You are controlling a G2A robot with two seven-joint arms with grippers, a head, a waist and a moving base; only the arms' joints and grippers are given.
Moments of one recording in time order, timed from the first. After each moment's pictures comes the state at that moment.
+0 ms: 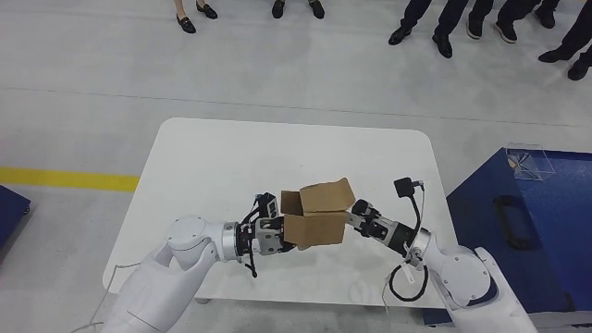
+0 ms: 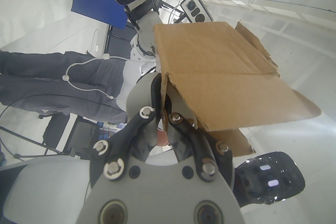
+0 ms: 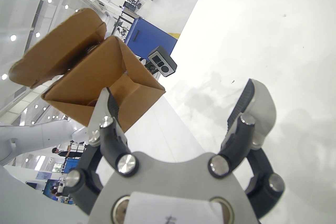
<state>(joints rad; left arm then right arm) 1.02 -1.20 -0.98 -1.42 -0.75 0.21 -1.04 -1.43 -1.06 1.41 -1.80 -0.11 -0.29 0.67</state>
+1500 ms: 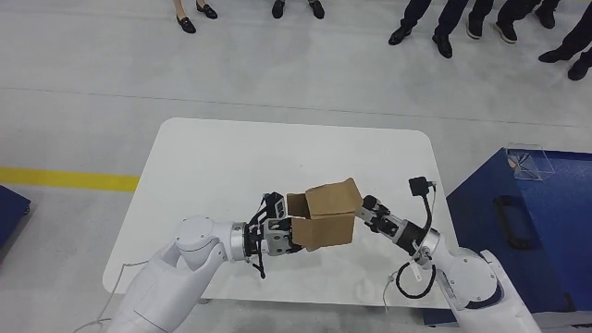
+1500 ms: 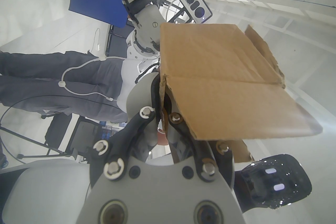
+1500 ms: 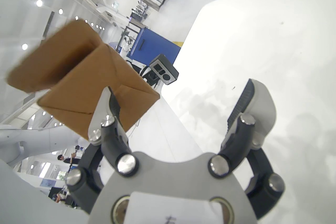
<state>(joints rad) 1.01 -1.21 -0.95 -1.44 -0.73 0.18 -1.01 -1.46 -1.05 1.48 -1.76 -0.02 -0.37 0.59</state>
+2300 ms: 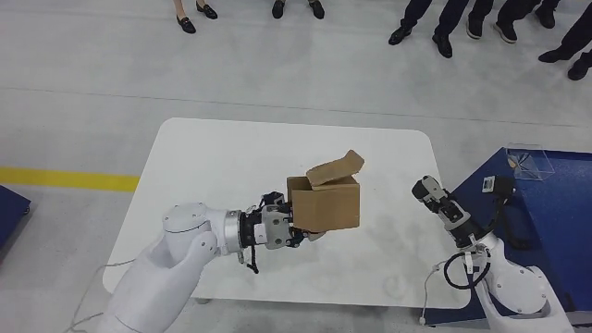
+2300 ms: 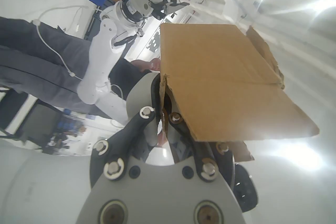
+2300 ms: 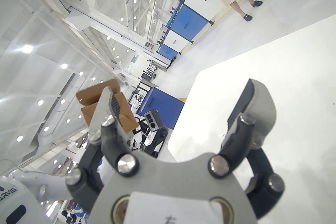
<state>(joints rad) 1.05 -1.22 -1.07 -1.71 -1.07 0.74 -0.66 -1.56 -1.05 1.68 -1.74 0.15 -0.45 0.44</state>
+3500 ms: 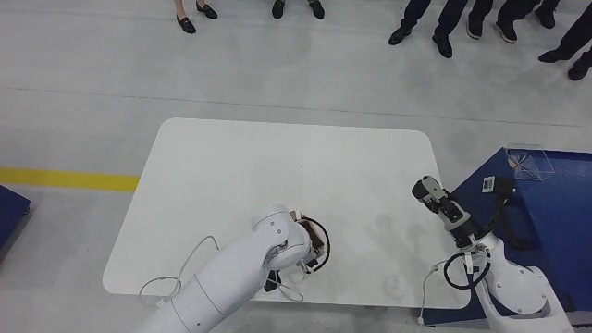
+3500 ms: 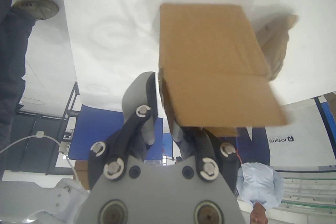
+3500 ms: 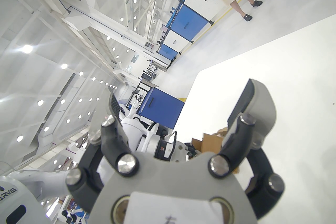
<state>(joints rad) 0.77 -1.44 -0.62 -1.40 -2.09 0.28 1.23 -1.56 -1.05 1.68 -1.74 0.15 -0.45 0.44</state>
